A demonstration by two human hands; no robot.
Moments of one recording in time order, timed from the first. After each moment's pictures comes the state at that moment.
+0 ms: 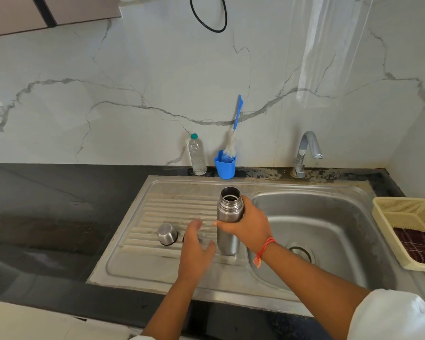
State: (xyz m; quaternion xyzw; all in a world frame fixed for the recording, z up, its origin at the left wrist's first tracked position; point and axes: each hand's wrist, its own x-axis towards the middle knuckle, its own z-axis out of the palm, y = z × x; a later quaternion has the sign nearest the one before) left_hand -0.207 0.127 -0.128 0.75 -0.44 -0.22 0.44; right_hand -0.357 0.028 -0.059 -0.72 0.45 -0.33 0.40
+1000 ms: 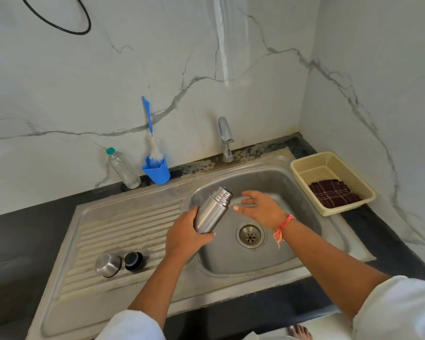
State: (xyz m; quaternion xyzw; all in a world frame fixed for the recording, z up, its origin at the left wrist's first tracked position) left_hand -0.304 0.032 -0.098 0.71 -0.65 -0.18 0.18; right_hand -0.547 -0.029 -0.097 -0.56 0.54 -0.28 0.56
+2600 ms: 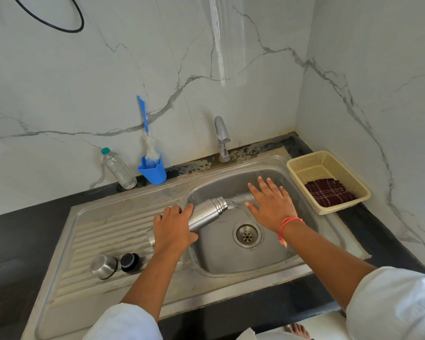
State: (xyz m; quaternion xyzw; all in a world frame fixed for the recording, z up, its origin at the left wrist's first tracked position) left_hand -0.294 0.020 -0.086 0.73 -0.69 0.03 -0.03; right_hand -0.573 -0.038 -0.110 -0.78 0.62 -0.04 0.07
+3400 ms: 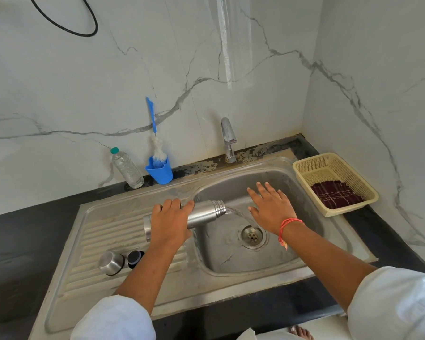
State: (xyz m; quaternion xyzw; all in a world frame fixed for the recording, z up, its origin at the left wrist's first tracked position) left_hand -0.278 0.022 -0.057 0.68 -0.72 0.11 -0.08; right_hand -0.561 -0.037 -0.110 -0.80 0.60 -0.02 0.09
